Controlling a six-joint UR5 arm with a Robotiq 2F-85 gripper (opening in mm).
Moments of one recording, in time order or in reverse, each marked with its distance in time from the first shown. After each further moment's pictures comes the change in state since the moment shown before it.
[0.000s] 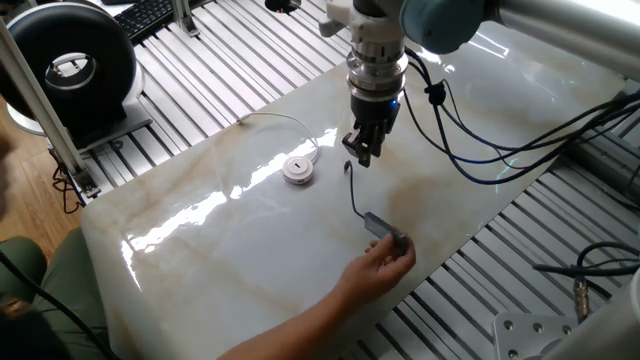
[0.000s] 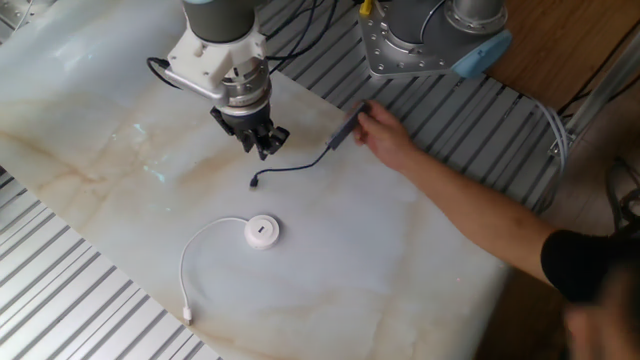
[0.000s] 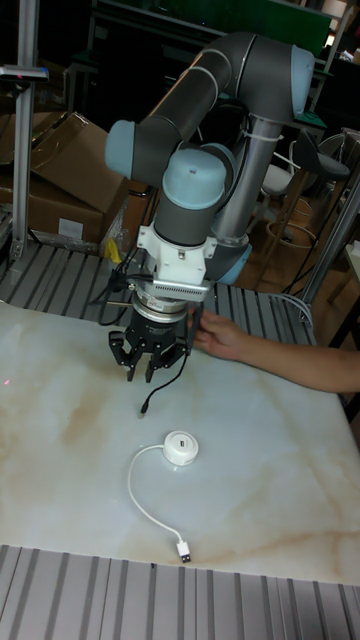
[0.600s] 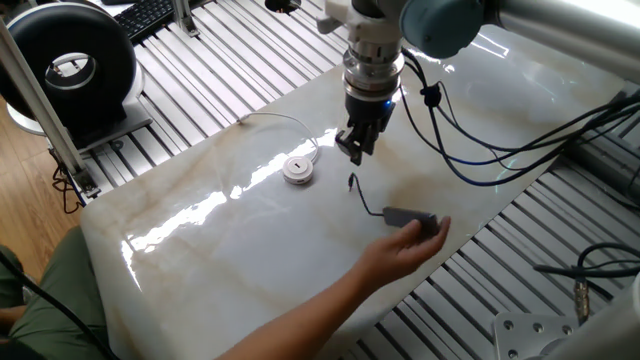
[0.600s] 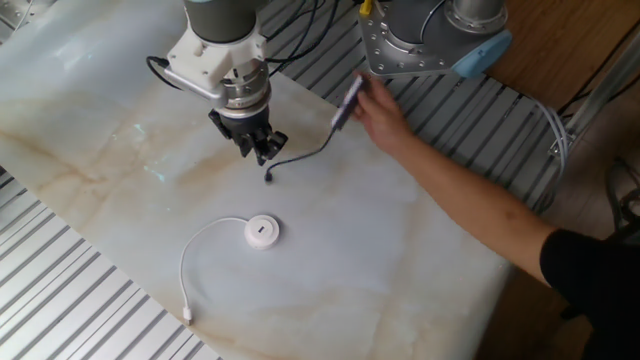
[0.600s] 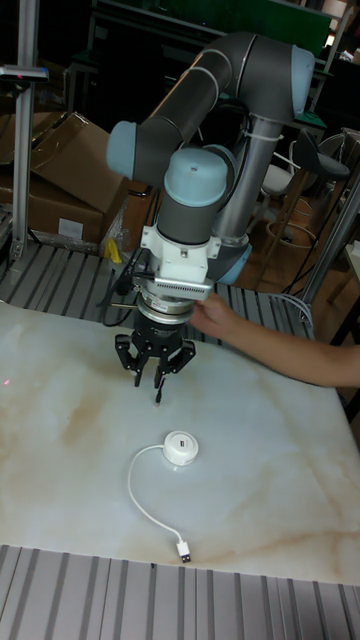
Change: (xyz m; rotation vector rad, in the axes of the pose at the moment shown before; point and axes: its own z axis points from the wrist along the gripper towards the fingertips) arm -0.014 0.016 -0.002 -0.038 -0.043 0.060
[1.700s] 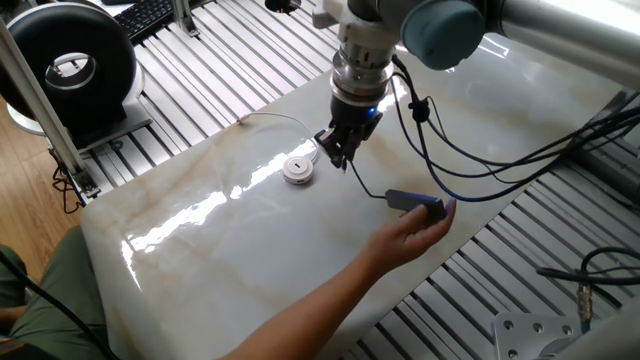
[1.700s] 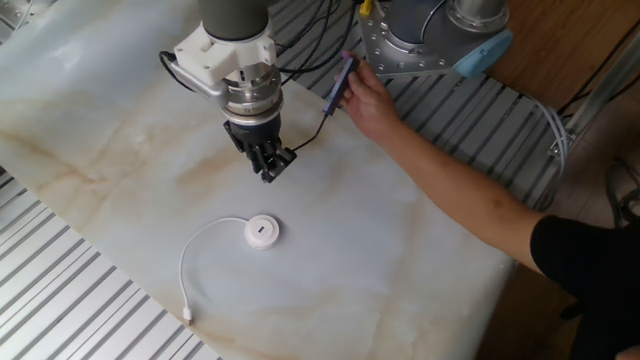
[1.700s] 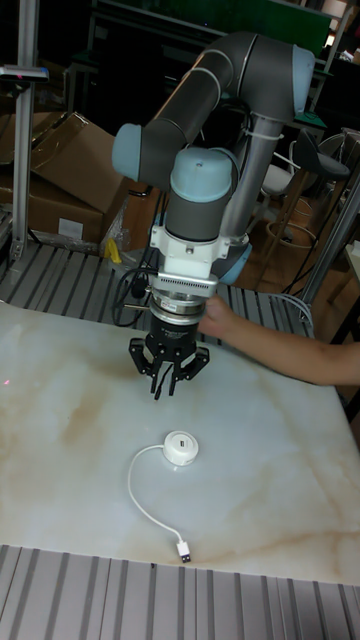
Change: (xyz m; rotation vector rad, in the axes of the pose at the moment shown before) arm -0.017 0.026 -0.001 -0.053 -0.072 0.134
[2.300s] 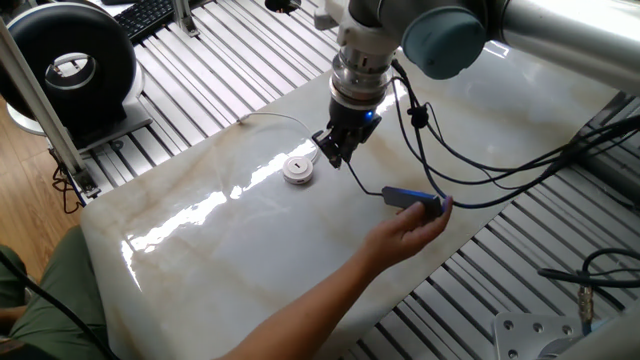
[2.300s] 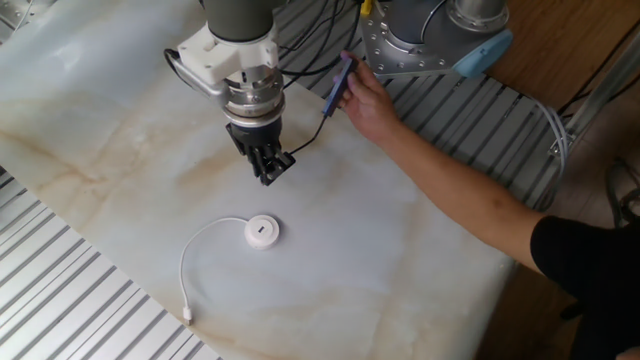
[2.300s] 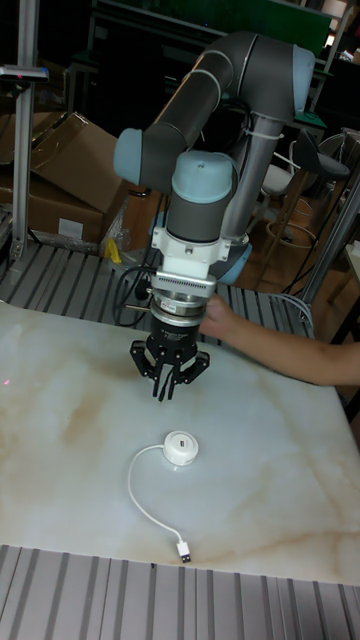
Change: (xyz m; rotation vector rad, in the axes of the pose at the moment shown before) arm -0.001 0.003 0.004 -0.006 -0.020 0.068
